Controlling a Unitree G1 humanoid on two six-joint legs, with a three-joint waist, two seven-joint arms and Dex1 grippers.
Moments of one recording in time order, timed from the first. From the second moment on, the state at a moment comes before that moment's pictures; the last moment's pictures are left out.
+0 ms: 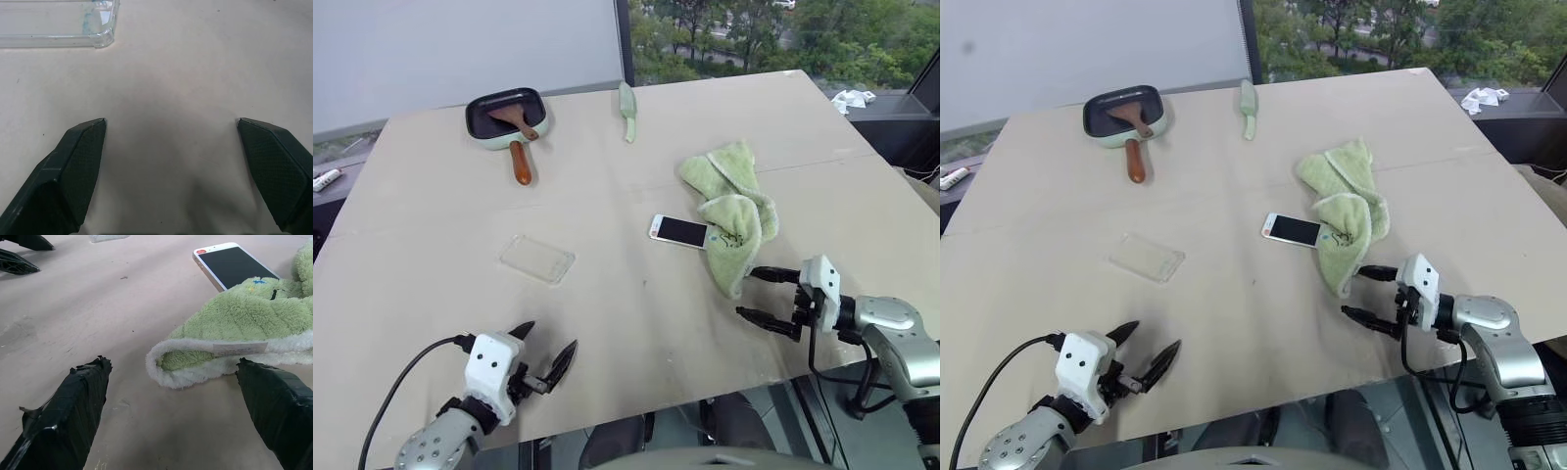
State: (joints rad) left arm 0.65 0.42 0.24 -0.52 -0.28 0.15 -0.54; right arm -0.05 -0.63 0.00 -0.06 0.40 0.15 1.10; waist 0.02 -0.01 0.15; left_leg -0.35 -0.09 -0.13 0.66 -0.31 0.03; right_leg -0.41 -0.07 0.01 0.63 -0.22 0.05
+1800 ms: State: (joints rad) left arm 0.47 0.63 0.31 -0.70 -0.67 0.32 -0.76; right arm -0.44 -0.51 0.11 0.10 0.08 0.41 0.59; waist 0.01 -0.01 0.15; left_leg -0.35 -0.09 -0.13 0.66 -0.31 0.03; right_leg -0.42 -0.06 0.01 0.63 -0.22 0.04
